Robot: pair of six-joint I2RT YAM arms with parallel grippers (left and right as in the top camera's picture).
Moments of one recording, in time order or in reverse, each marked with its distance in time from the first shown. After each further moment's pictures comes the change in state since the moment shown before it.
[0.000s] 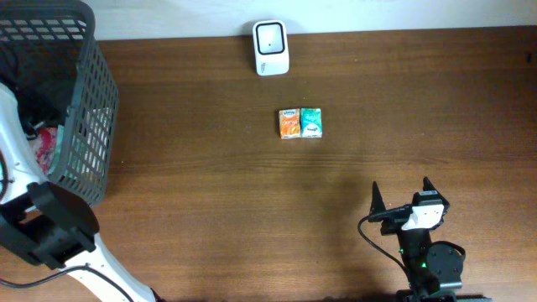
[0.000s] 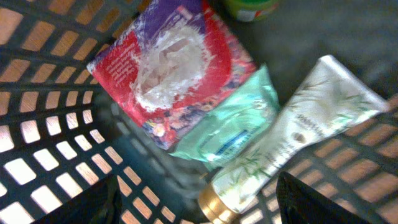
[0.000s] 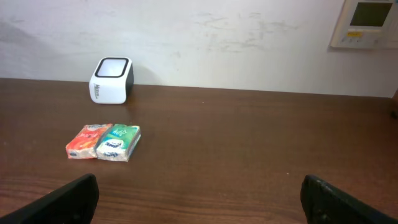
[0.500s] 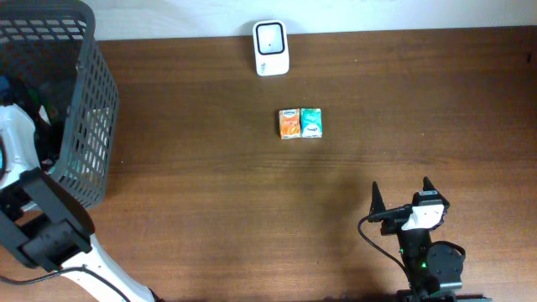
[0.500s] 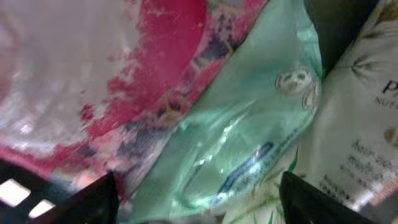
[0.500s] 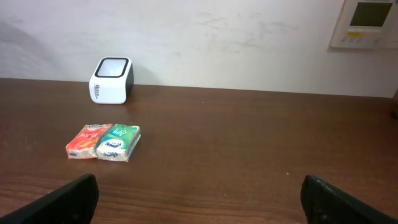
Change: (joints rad) left arm 0.046 0.002 -0.394 0.295 0.109 0.238; right arm 0.000 0.000 0.000 0.000 0.000 0.000
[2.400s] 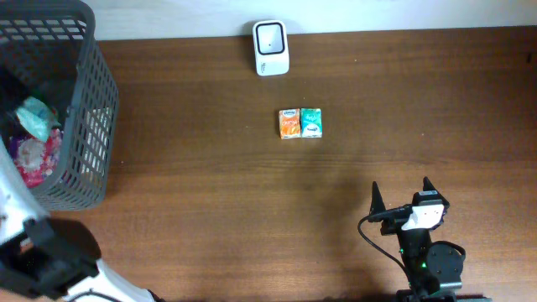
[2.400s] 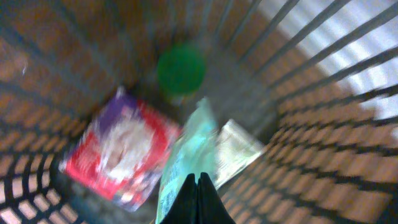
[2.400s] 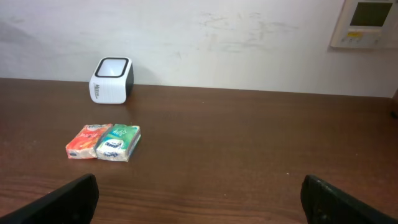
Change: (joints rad) left arm 0.004 -0.205 0.320 -0.033 0.127 -0.232; right arm 0.000 0.000 0.000 0.000 0.000 0.000
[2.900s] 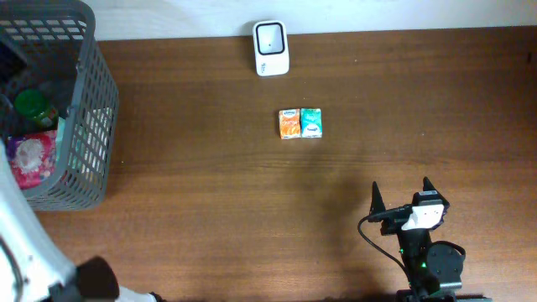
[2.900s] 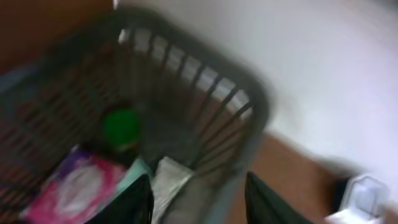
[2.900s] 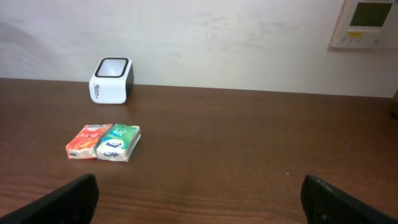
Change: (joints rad) left arm -0.103 -0.227 0.043 0.071 0.074 0.008; right arm 0.000 0.000 0.000 0.000 0.000 0.000
